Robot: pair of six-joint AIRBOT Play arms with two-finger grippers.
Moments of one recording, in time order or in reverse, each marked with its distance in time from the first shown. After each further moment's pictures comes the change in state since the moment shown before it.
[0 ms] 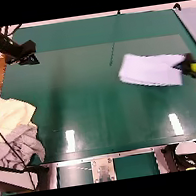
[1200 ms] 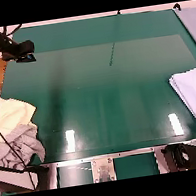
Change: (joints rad) left arm 0.000 0.000 0.000 0.063 0.079 0.073; right arm -0.867 0.347 -0.357 -0.119 -0.063 0.032
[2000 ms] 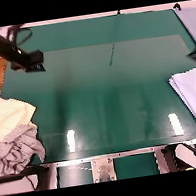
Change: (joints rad) left arm -0.099 0.224 -0.351 -0.023 0.053 -0.018; right arm 1.112 0.116 0.272 -0.172 -0.037 0.225
